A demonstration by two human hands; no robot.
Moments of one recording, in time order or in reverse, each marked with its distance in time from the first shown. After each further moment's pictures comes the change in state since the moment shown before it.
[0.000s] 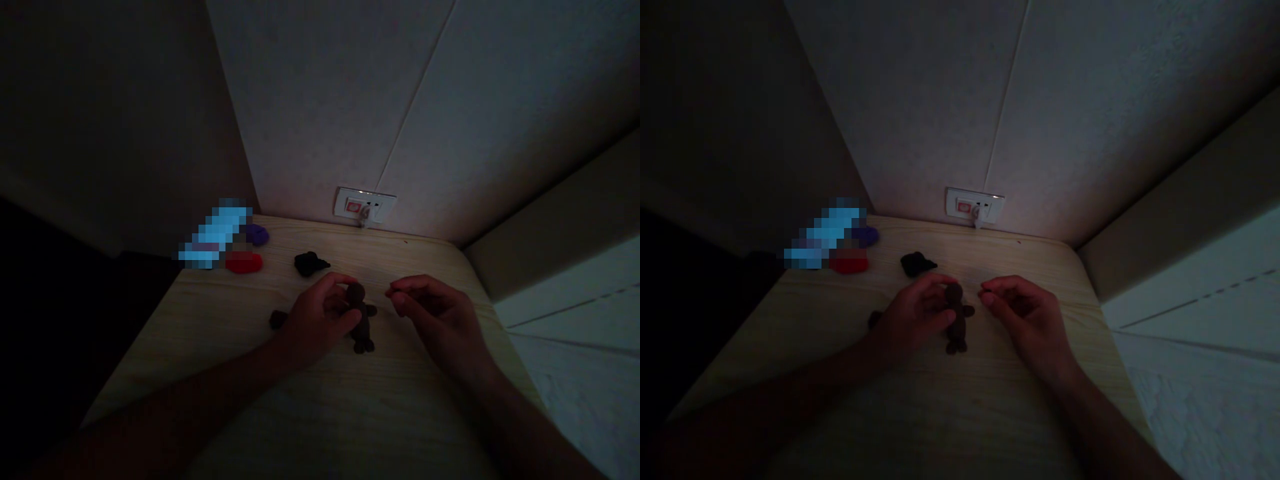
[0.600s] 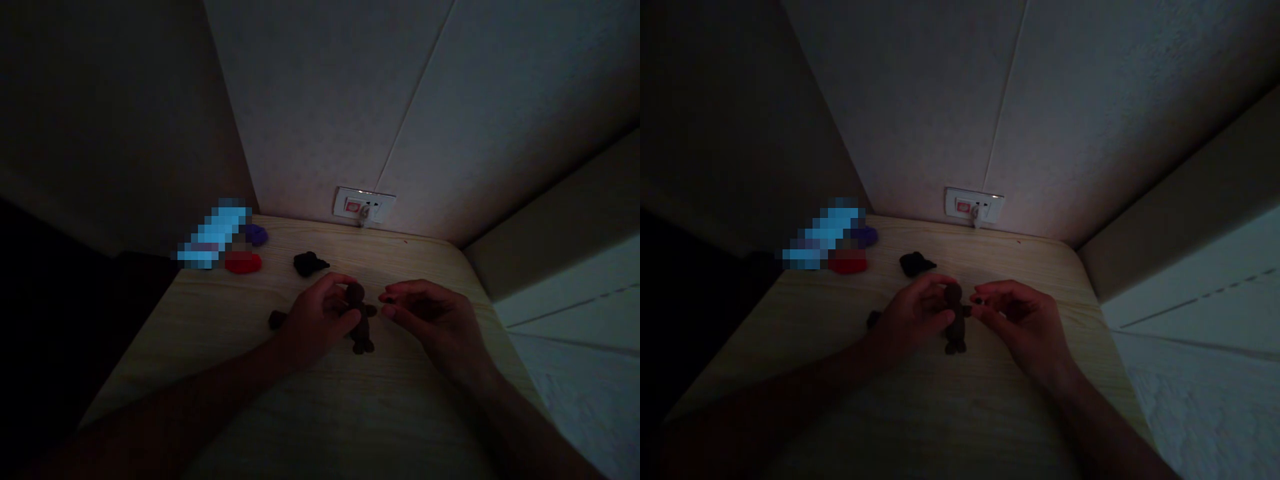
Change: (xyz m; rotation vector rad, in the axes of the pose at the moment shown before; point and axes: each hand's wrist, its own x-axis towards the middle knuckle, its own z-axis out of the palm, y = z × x) left_hand 0.001 0.003 0.001 -0.009 0.013 -0.006; right_hand -0.005 -0.007 0.002 -0.013 -0.059 0.004
